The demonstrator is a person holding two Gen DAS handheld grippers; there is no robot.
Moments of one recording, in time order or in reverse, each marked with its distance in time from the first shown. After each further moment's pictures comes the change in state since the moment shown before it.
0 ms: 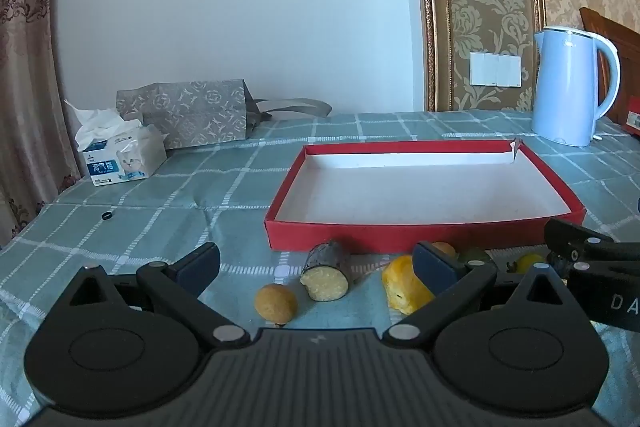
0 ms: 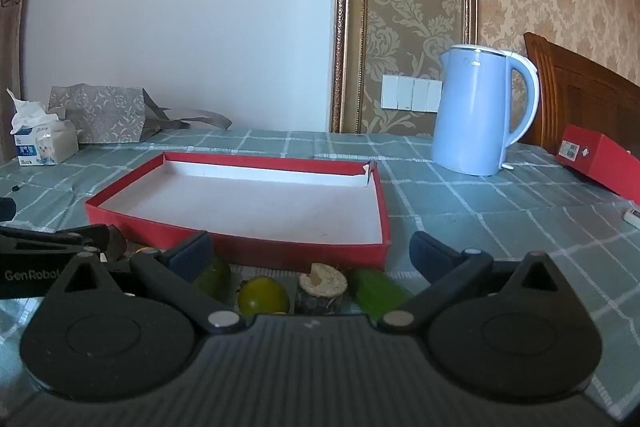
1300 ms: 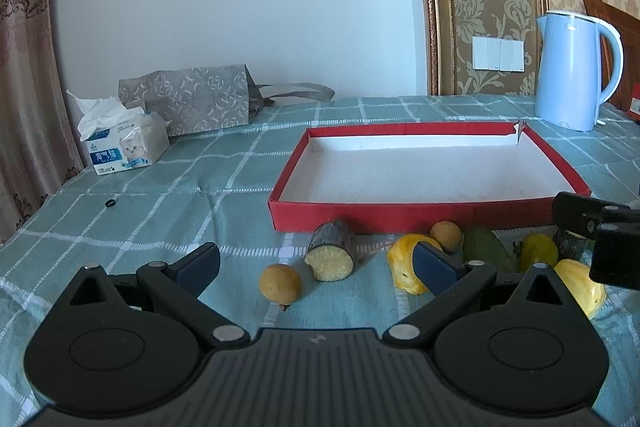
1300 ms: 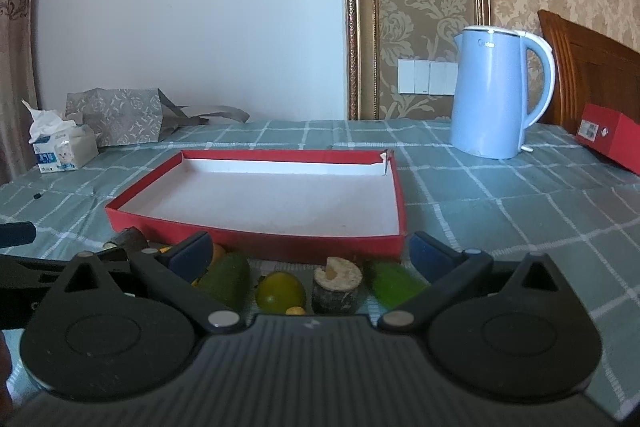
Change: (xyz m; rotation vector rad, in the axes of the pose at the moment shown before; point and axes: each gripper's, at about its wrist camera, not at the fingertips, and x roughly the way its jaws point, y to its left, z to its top) left arm 0.002 0.000 -0.008 -0.002 0.037 0.005; right arm 0.000 -0.007 0.003 0.041 0.039 0.068
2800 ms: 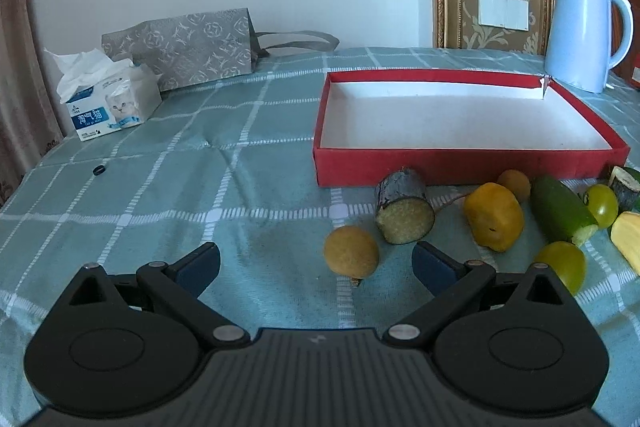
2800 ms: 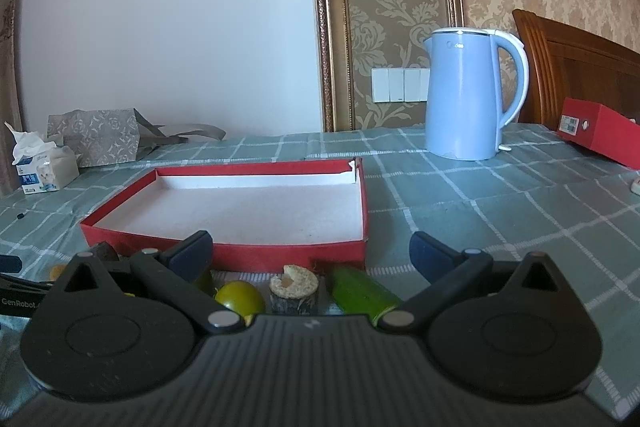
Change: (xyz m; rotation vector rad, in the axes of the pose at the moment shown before) left arm 0.047 0.052 -0.013 0.033 0.115 -0.062; right arm 0.002 -0.025 -0.008 0.063 -0.050 -0.035
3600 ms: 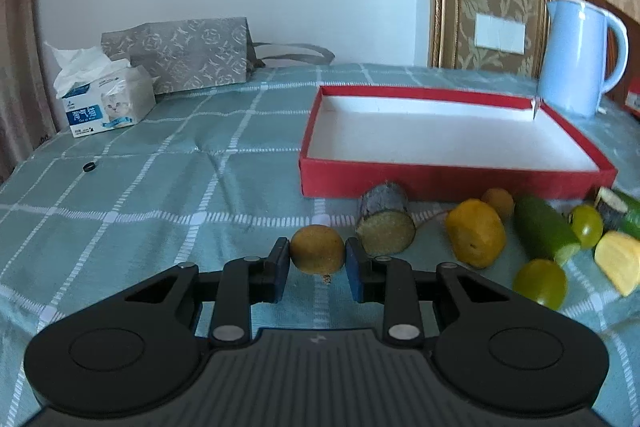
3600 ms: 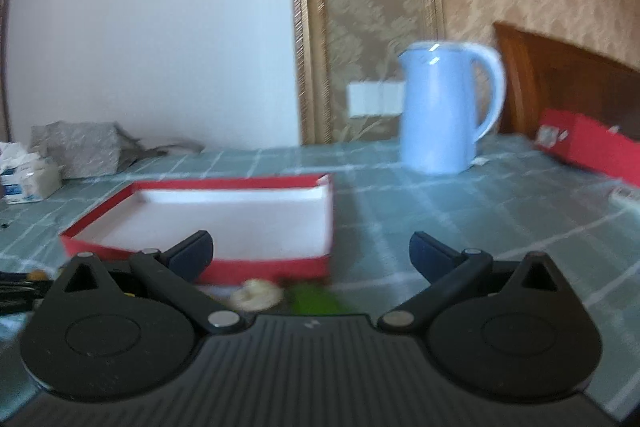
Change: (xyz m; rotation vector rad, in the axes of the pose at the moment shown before) left arm -0.004 -0.001 -0.002 -0.046 -0.041 -0.028; right arm -0.015 -0.027 0.007 -0.014 -0.060 -0.079
